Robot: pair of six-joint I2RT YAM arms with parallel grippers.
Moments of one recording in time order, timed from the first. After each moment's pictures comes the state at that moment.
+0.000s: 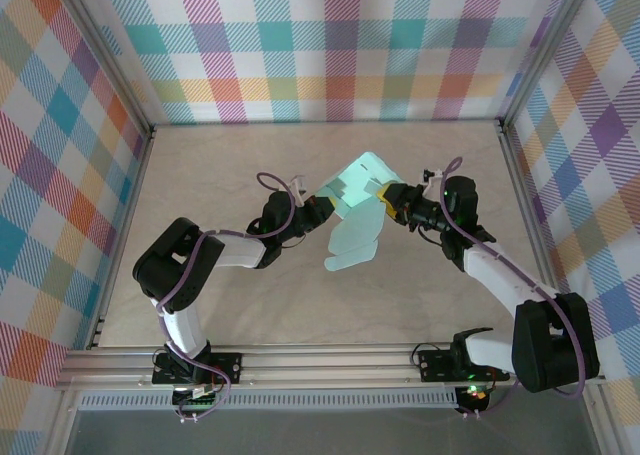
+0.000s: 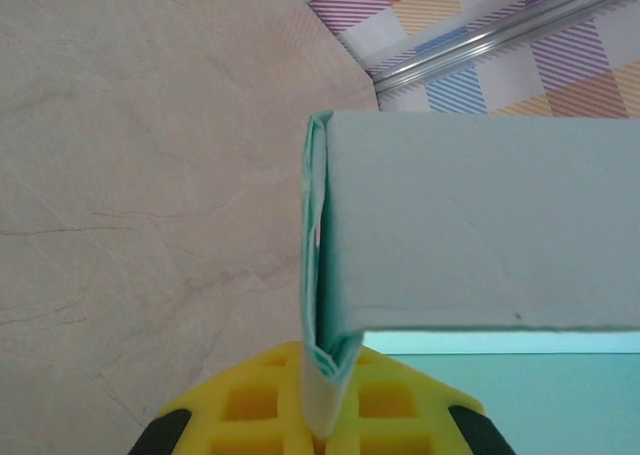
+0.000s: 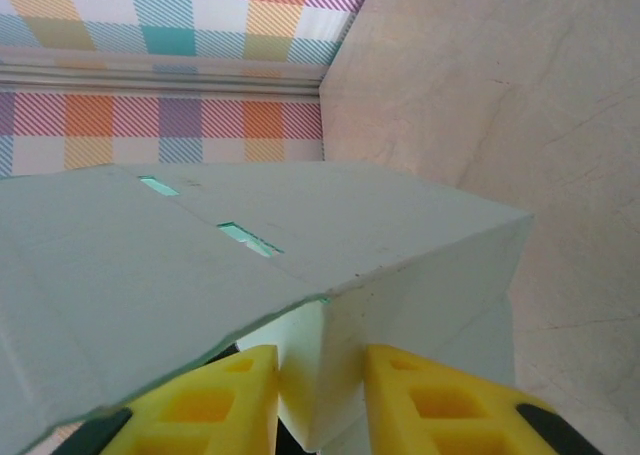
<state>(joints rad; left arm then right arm) -0.61 1.80 0.78 0.76 0.23 -1.05 0.22 1.23 0.64 0.29 -0.72 1.25</state>
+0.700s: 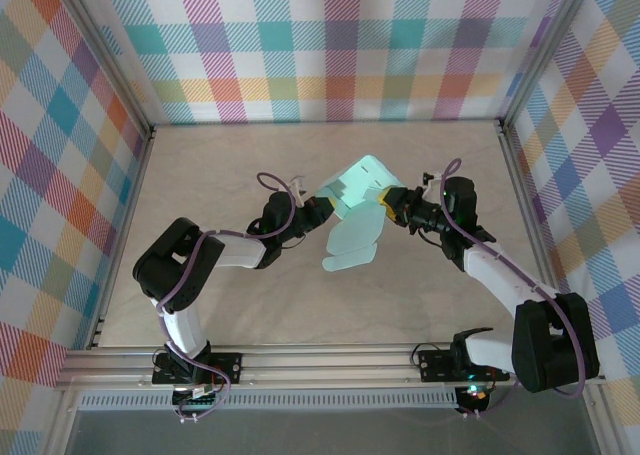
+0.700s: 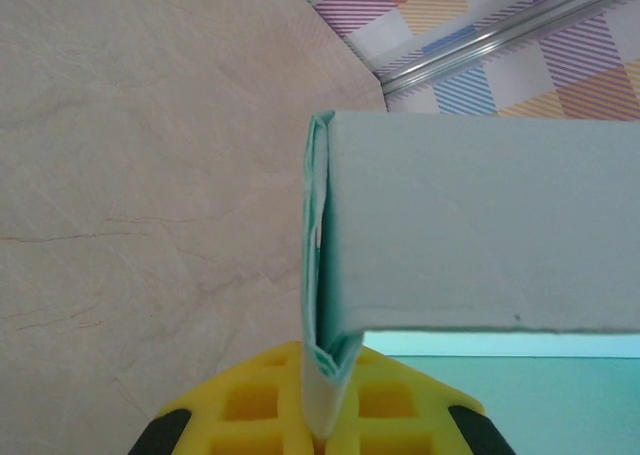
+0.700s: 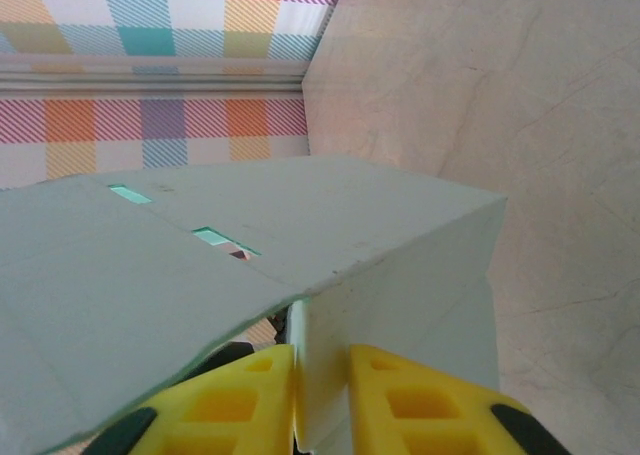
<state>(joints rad) -0.61 1.80 0.78 0.75 0.22 -1.02 0.22 1.23 0.64 0.24 -0.72 1.25</state>
